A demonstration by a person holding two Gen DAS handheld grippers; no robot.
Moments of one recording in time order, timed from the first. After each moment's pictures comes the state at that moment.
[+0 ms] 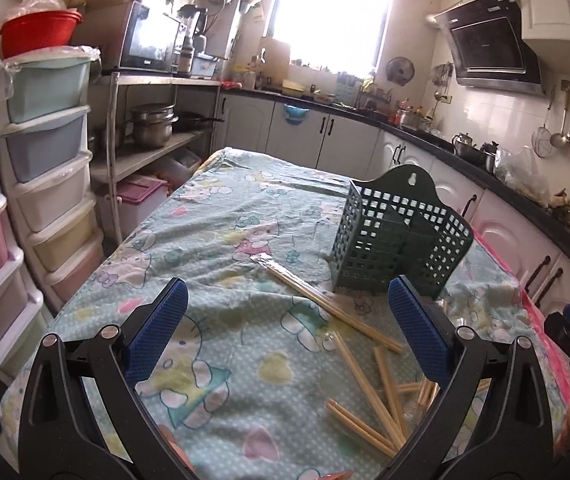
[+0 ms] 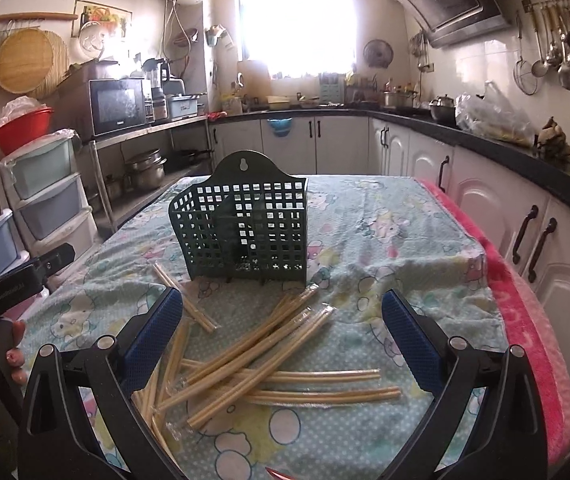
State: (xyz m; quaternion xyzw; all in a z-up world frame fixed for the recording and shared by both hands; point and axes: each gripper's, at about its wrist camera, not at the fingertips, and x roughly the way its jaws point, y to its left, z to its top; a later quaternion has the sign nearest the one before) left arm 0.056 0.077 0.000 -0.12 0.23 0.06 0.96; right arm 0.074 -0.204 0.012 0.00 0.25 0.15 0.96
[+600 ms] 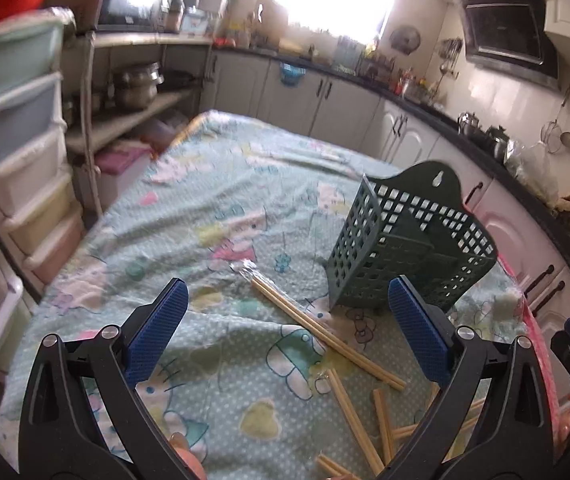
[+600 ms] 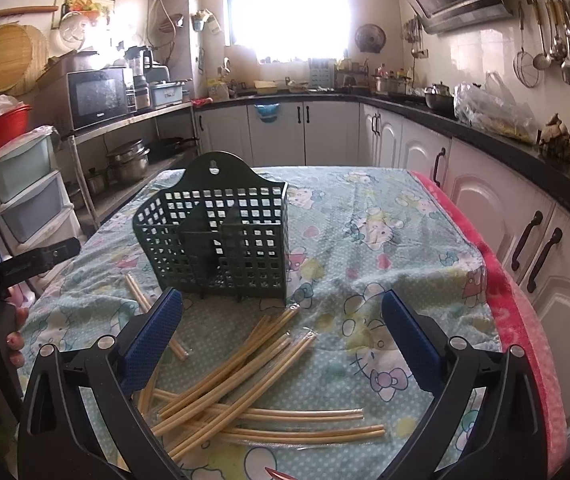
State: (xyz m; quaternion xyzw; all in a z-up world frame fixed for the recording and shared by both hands) left arm 0.144 0.091 -0.005 -0.15 0.32 0.03 0.93; right arm 0.129 -0.210 0.015 -0.01 0.27 0.12 0.95
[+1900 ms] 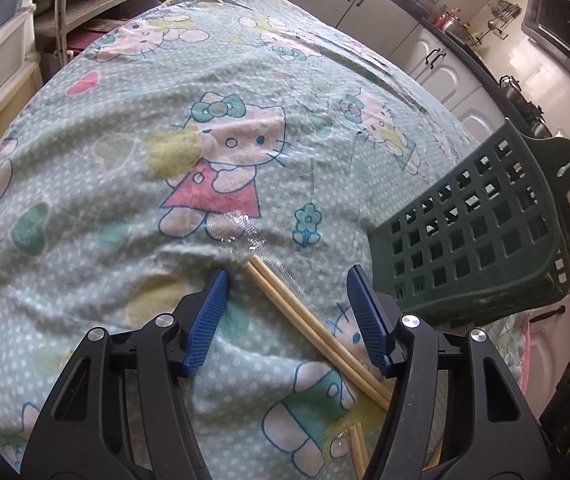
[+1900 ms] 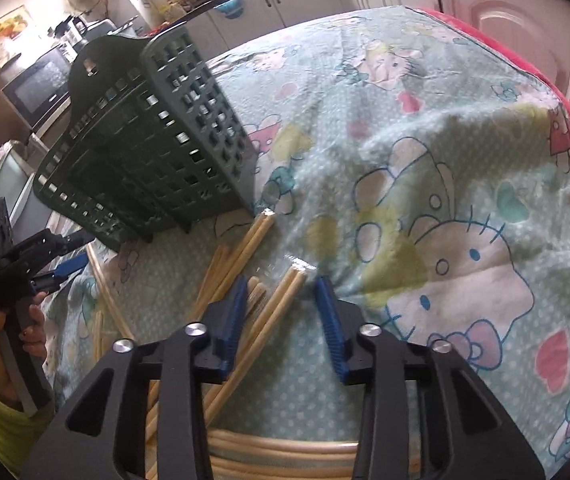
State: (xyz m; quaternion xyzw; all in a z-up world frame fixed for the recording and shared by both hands) left arm 0.249 0.117 -0.086 -0.24 0.48 0.01 0.84; right arm 0.224 -0.238 -0.088 0.13 0.48 0.14 0.86
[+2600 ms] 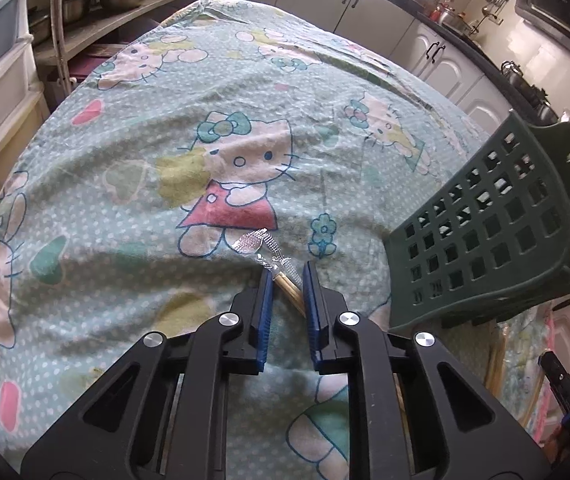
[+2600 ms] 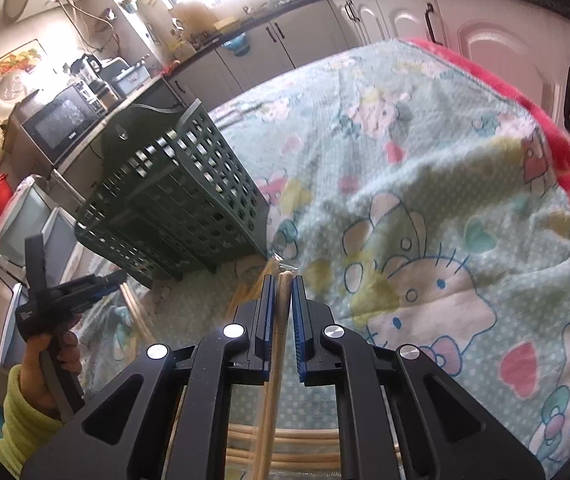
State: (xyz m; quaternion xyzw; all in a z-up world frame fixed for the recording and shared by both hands) left arm 0.251 0.118 -0.082 -0.20 0.47 0.02 0.86; right arm 0.208 -0.261 -0.048 0.17 0.42 0.16 0.88
